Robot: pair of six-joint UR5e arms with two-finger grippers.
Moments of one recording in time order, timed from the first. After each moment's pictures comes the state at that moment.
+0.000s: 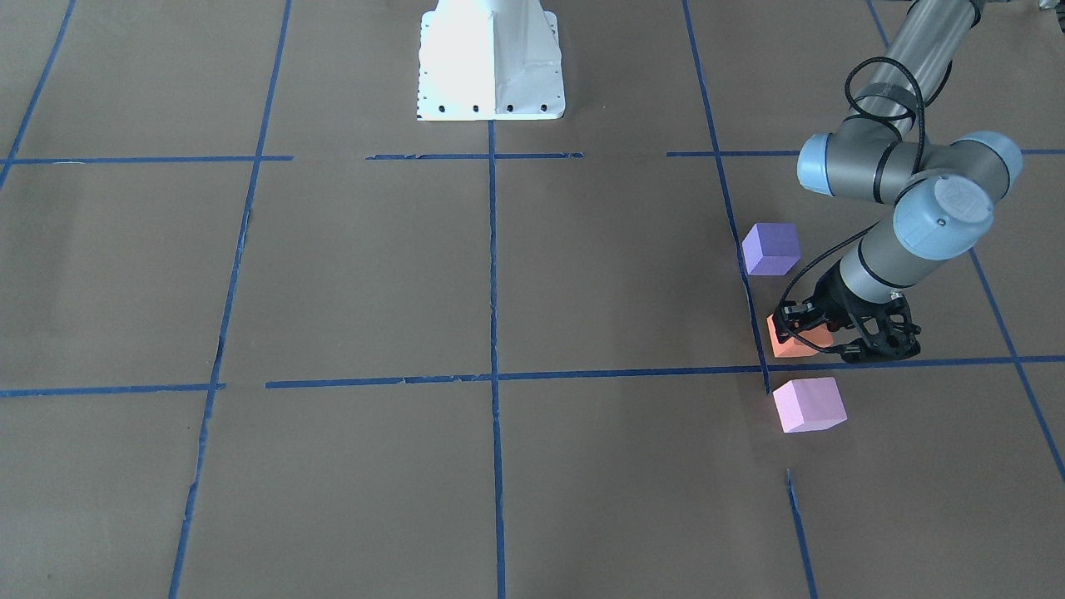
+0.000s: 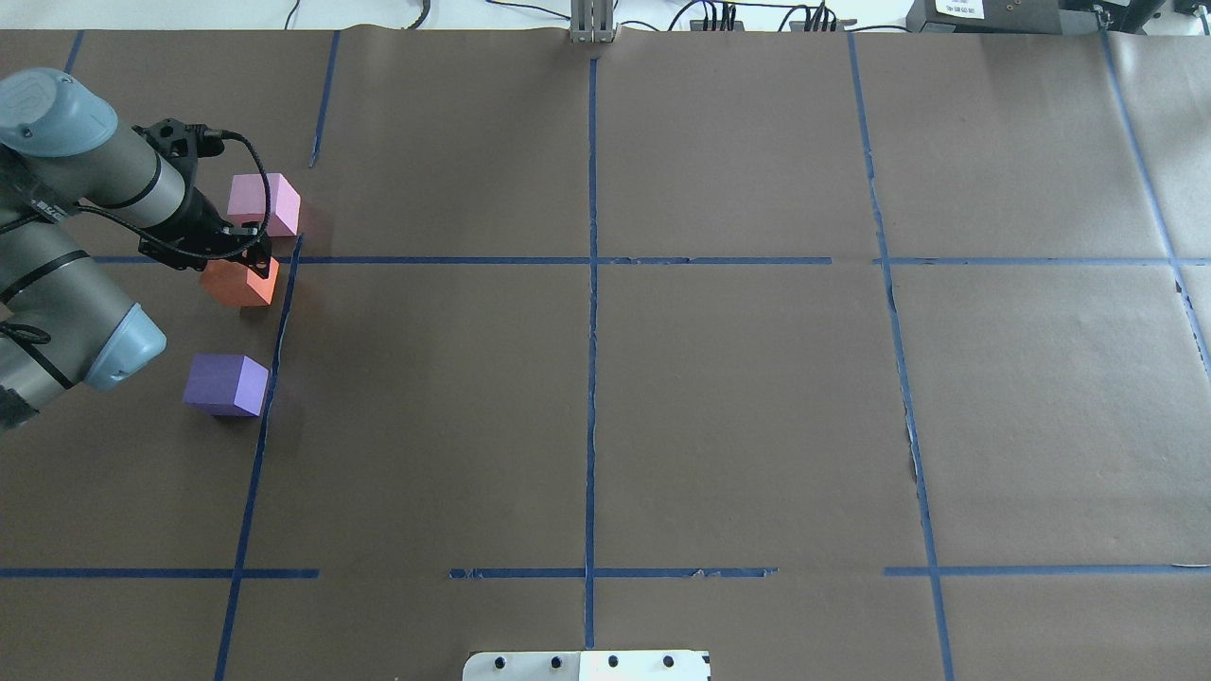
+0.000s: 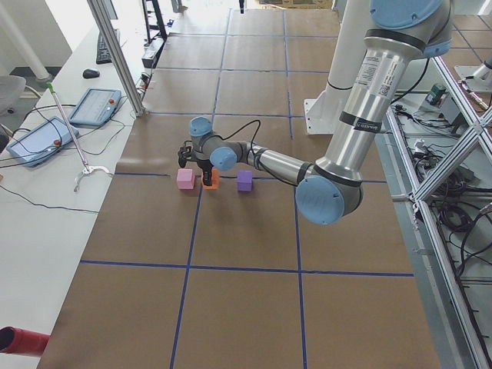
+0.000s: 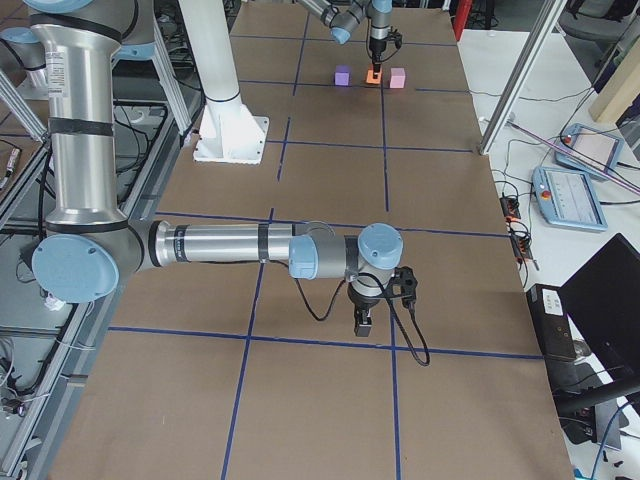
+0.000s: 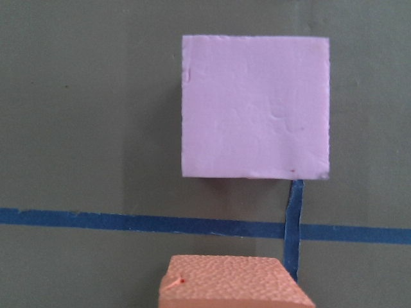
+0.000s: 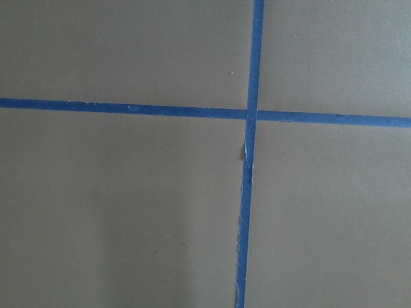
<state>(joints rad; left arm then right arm) -0.93 -1.92 -1.46 -1.95 -2.17 -0.91 1.48 -1.59 1.63 -1.57 2.36 0.05</state>
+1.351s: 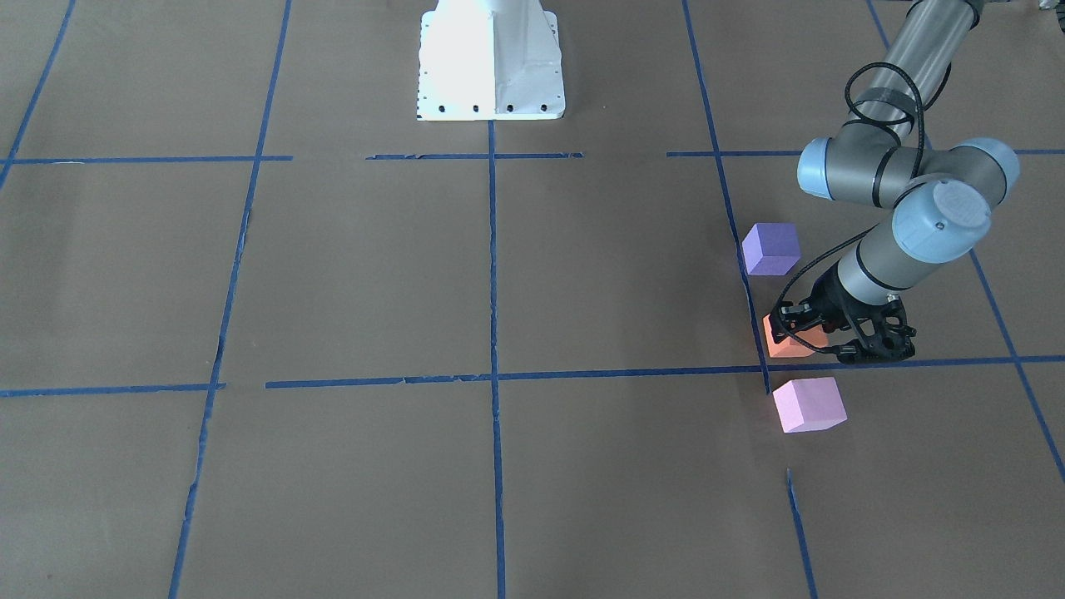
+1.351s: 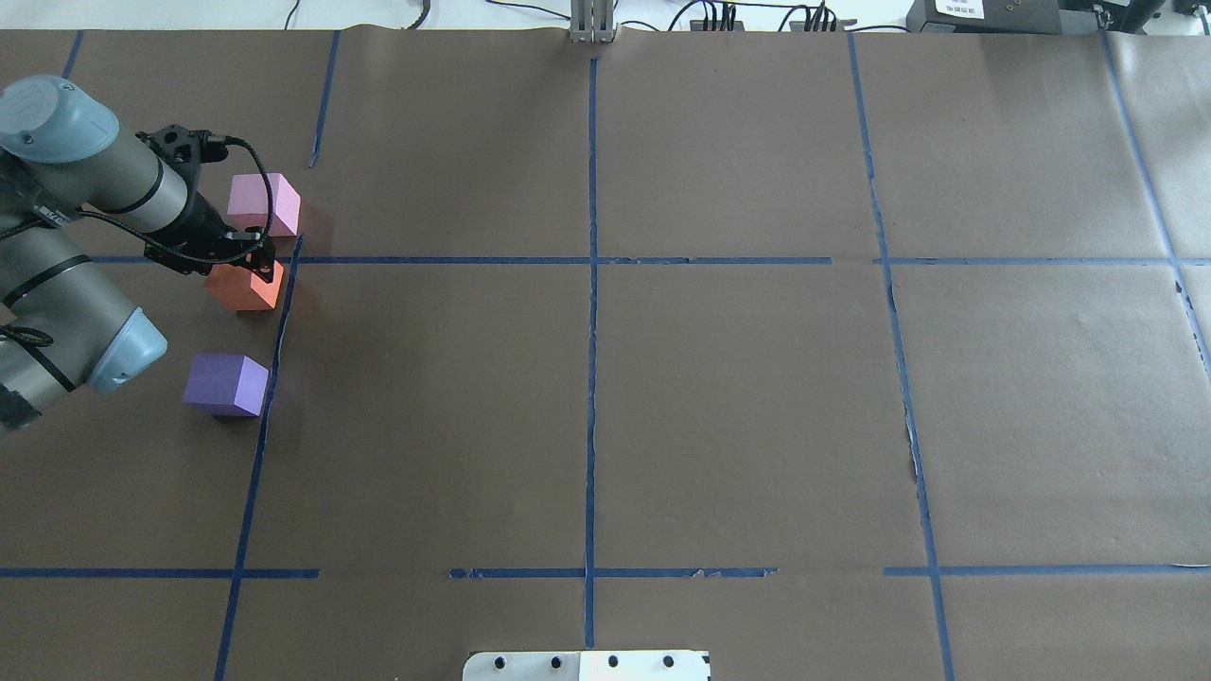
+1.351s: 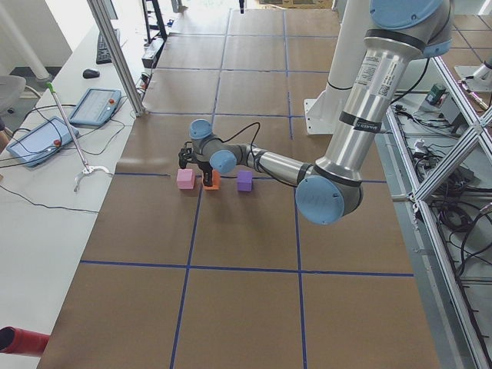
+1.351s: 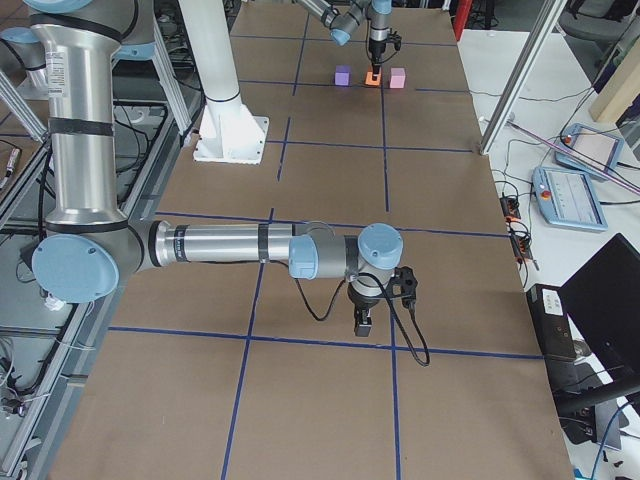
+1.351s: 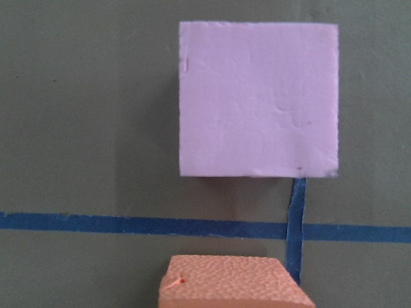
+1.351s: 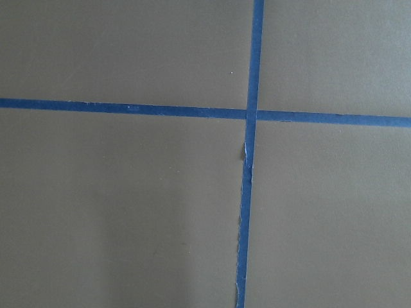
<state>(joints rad) -0.92 -1.92 -1.43 -1.99 -2.19 -0.91 1.48 -1.59 1.63 -1.57 2.36 0.05</state>
